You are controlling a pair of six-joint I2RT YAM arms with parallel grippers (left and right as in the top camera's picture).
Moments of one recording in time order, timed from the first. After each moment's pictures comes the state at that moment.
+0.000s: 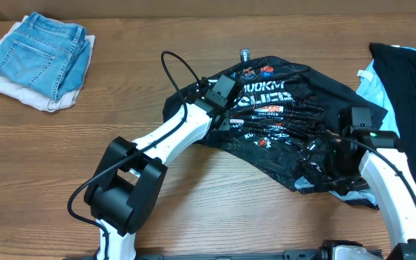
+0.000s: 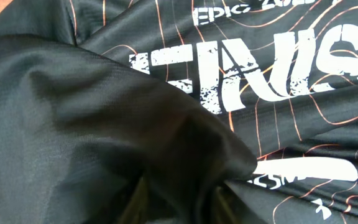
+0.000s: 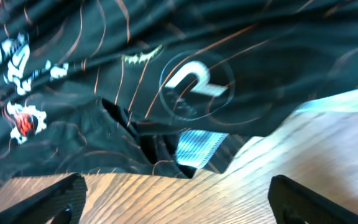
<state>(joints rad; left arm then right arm) -0.61 2.01 1.41 -0.63 -0.22 -0.57 -0.06 1.35 0.87 -1.02 -0.16 0.72</state>
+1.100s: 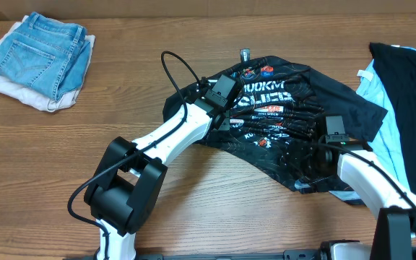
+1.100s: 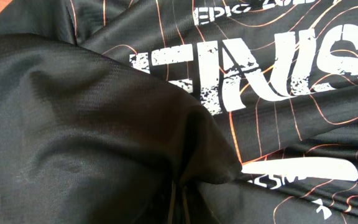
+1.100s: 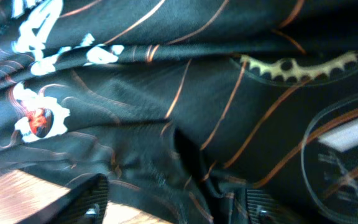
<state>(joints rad) -0.61 2.01 1.41 -0.63 -0.22 -0.57 0.05 1.49 0.69 -0.60 -0.31 0.67</state>
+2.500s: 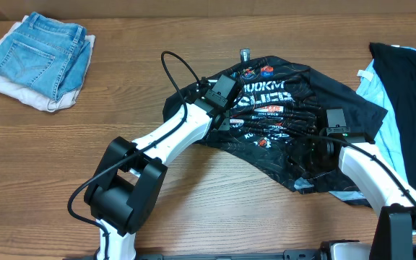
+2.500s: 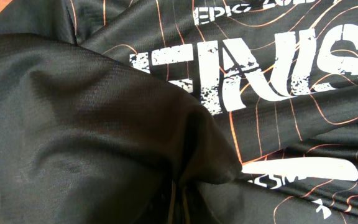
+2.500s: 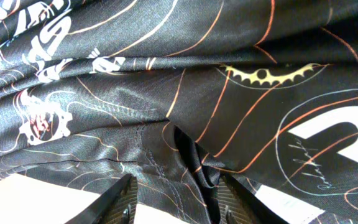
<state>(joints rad) -0.61 2.01 1.41 -0.63 -0.22 -0.57 0.05 1.50 0.78 -0.72 -0.27 0.67</state>
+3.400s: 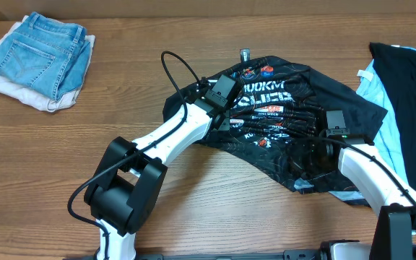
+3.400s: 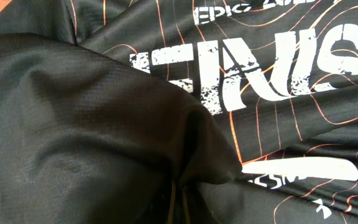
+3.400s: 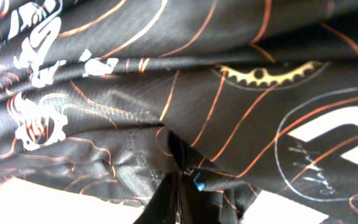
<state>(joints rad) -0.61 2.01 1.41 -0.63 -0.22 -0.57 0.05 1.50 0.76 -0.69 -0.27 0.69</state>
